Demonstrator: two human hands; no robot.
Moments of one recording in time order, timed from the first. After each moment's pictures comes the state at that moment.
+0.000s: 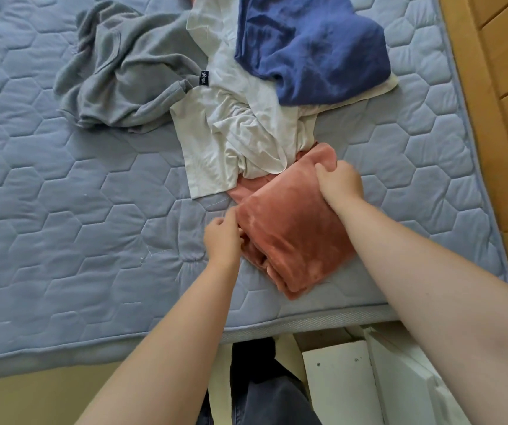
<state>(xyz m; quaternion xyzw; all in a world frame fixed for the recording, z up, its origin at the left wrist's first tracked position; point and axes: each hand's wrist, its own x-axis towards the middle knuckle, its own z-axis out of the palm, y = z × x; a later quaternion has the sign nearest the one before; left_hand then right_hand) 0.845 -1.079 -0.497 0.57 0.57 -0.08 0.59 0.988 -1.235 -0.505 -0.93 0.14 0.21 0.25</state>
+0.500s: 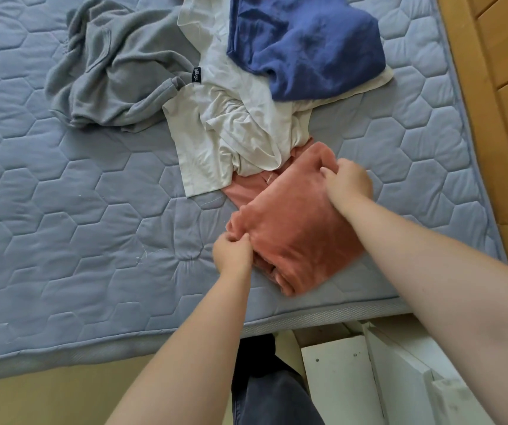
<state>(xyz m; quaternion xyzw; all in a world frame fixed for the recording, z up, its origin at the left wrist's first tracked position) 0.829 -1.107 -0.514 0.59 0.59 -0.14 0.53 0.990 -1.263 -0.511 -0.97 0.06 0.19 0.16</state>
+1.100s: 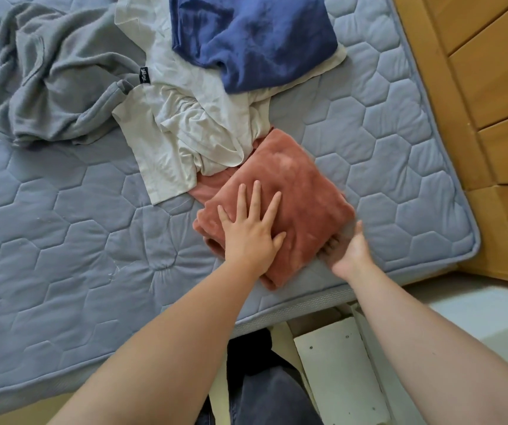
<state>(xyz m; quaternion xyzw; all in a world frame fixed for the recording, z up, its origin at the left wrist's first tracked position) 0.851 -1.155 -0.537 0.98 -0.01 -0.18 0.10 0.873 -1.349 -0.553 -0.37 0.52 0.26 0.73</state>
